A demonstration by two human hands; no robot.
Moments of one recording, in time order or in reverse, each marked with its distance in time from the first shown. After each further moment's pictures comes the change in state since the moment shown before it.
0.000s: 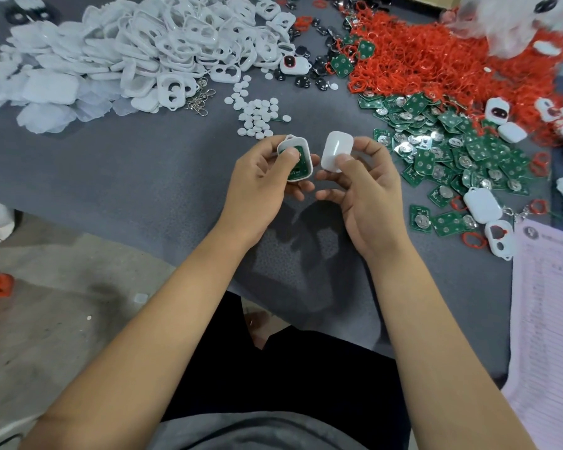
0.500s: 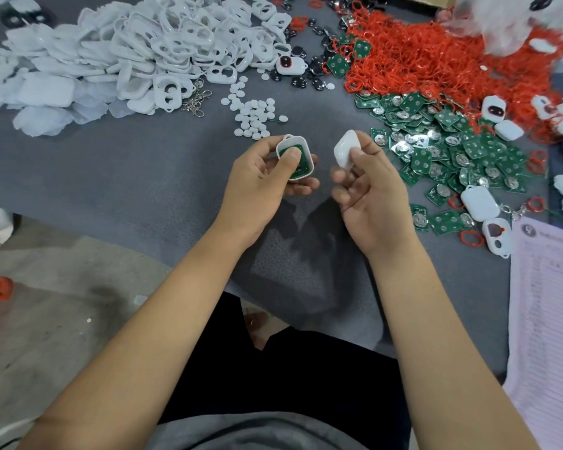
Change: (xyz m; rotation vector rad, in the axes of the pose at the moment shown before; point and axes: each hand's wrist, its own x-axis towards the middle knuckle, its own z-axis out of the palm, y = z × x) left_hand 0.000 0.001 0.002 -0.053 -0.028 -0.017; right_hand 0.003 -0.007 -0.006 0.207 0.012 0.137
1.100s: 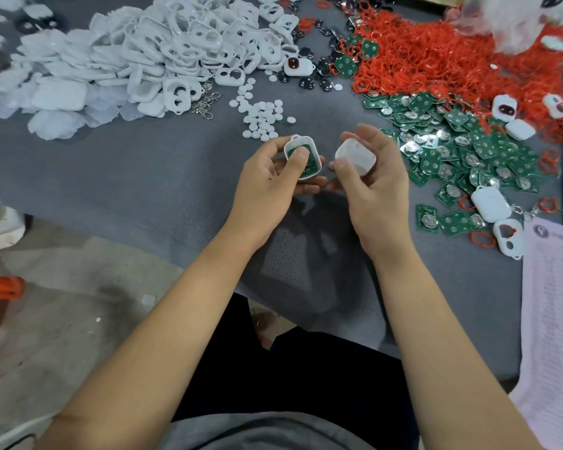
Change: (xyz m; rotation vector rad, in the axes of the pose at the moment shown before) left_hand 0.000 0.004 0.002 0.029 0.043 -0.046; right_hand 0.000 0.014 0.003 -0.624 0.063 -0.398
